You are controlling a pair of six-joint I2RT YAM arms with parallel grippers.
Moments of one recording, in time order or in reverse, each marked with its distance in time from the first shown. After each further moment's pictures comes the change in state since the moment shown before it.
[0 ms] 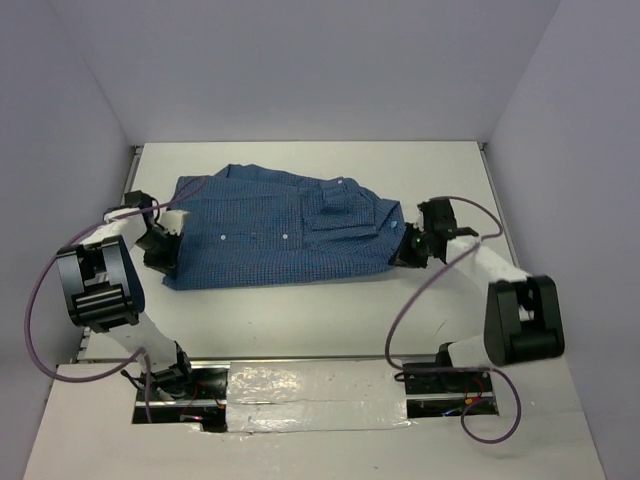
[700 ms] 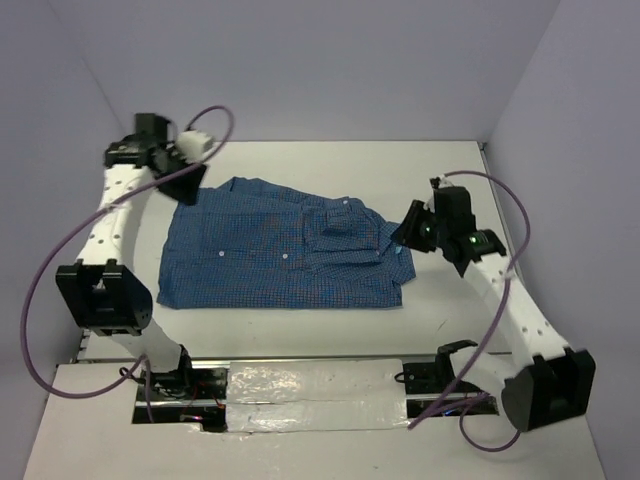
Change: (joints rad) left arm -0.172 -0.091 0.518 -0.259 -0.035 0.021; right arm 0.106 -0.428 0.079 -0.202 0.164 0.056
